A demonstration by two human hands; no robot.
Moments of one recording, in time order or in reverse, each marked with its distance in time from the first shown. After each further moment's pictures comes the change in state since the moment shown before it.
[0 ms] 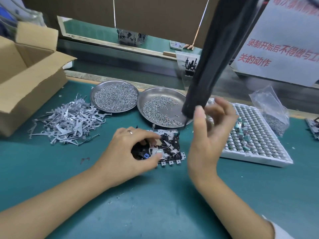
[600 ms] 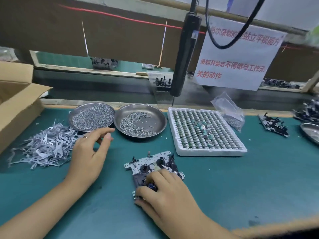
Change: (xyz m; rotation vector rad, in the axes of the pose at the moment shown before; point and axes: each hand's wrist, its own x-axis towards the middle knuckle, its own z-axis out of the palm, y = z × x) left_hand 0.007 -0.016 -0.009 -0.023 0.315 -0.087; right_hand -0.067 -0.040 -0.057 -1.135 -0.851 -0.447
